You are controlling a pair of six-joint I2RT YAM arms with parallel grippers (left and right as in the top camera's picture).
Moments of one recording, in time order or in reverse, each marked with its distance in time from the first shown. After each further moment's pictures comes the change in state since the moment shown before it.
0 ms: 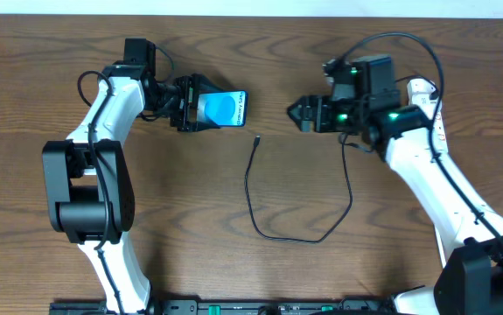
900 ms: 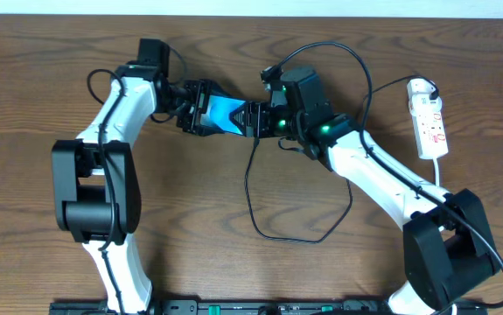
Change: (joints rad) left arm -0.056 0.000 0.000 -0.003 -0.069 0.105; right arm 0.237 0.169 0.002 0.320 0.002 0.235
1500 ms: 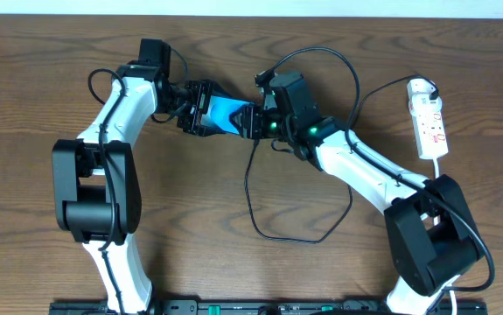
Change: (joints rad) left arm -0.005 0.000 0.000 -0.005 0.000 0.000; right arm 0.024 0.084 0.000 0.077 0.074 0.007
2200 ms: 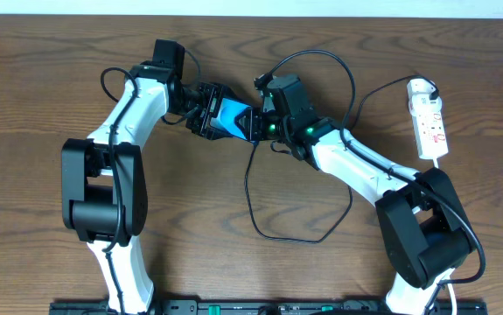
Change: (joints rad) left arm -0.059 0.000 0.000 0.001 -0.020 0.051; right arm 0.000 0.043 0.000 0.004 0.023 -0.019
